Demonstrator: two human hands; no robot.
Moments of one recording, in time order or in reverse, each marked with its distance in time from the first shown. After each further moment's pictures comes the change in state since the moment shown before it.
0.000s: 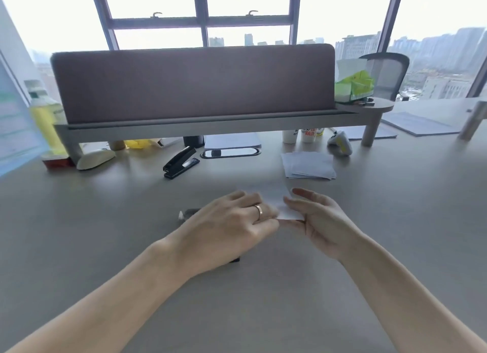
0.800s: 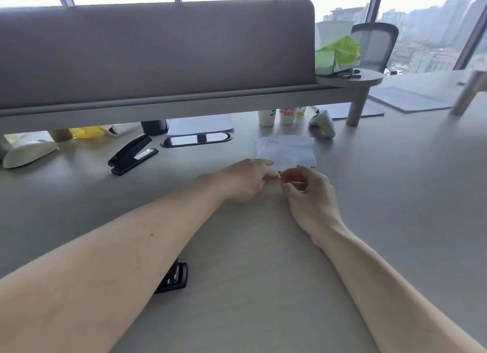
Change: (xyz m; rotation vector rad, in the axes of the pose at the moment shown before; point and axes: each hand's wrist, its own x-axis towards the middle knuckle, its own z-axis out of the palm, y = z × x) left_hand 0.140 -0.065 0.138 -0.547 -0.577 -0.505; right_hand 0.070 0.002 -0.059 -0.790 0.397 -0.440
